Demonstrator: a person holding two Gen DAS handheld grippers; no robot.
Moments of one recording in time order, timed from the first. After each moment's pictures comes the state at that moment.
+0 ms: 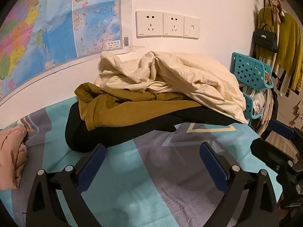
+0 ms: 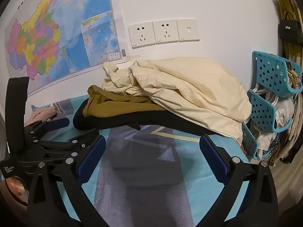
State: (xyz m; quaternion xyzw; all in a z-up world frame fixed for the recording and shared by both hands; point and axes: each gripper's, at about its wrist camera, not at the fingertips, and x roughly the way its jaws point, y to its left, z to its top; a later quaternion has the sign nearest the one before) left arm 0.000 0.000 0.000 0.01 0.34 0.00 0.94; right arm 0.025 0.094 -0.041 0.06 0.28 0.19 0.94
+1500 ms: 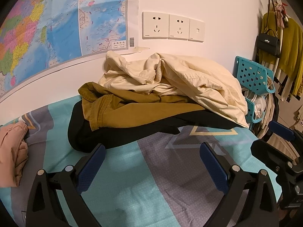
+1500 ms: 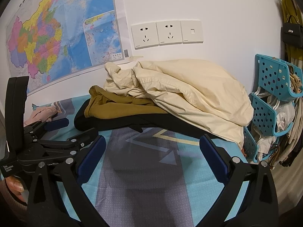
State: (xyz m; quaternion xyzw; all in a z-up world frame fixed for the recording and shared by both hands) left arm -0.001 0.007 0.002 0.00 0.33 0.01 0.94; right arm 0.029 0.103 -0.036 0.04 0.28 0.19 0.94
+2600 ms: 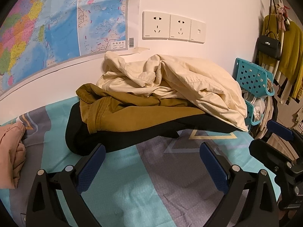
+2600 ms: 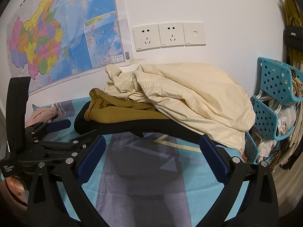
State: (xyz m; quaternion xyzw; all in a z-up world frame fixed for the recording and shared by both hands) left arm 0.009 0.010 0.008 -0.02 0.34 0.00 0.94; right arm 0.039 0.105 -0.031 0.04 0.28 0.20 0.94
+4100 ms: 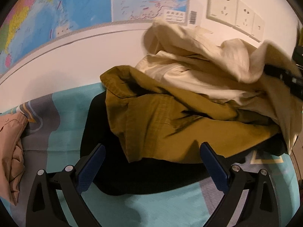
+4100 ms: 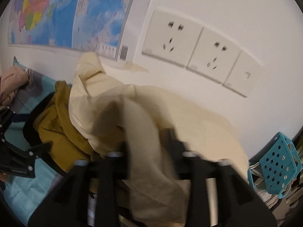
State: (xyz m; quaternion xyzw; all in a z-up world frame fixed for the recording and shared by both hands) left arm 0.106 0.110 -0.041 -0.05 0.39 0.09 0.91; right arm 0.220 0.178 -0.007 -0.20 0.29 0.22 0.91
